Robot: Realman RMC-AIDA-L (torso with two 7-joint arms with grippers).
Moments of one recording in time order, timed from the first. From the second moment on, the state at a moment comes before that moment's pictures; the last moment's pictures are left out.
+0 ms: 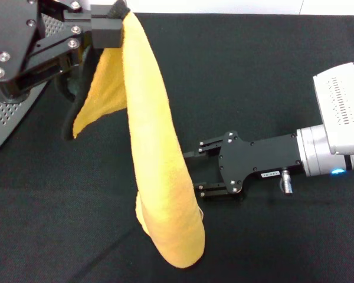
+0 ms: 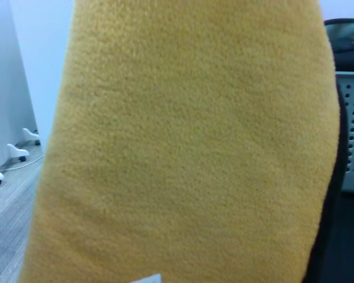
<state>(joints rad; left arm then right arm) -0.34 -2.05 0.74 1.69 1.40 2.02 -1.92 0.78 2.00 -1.76 -0.36 -1.16 -1.31 1.00</state>
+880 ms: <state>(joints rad) -0.33 -2.04 0.77 1.70 1.35 2.03 -1.92 0.79 1.99 -1.75 -0.37 -1.20 -1.41 0.95</state>
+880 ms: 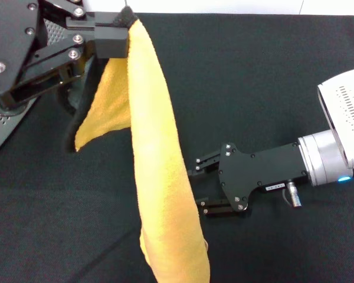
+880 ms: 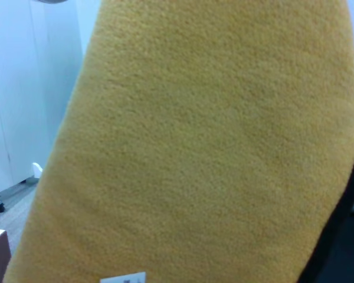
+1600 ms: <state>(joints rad) -0.33 -2.05 0.74 1.70 1.34 2.03 -1.92 0.77 2.00 -1.75 -0.36 -1.21 -1.43 0.89</state>
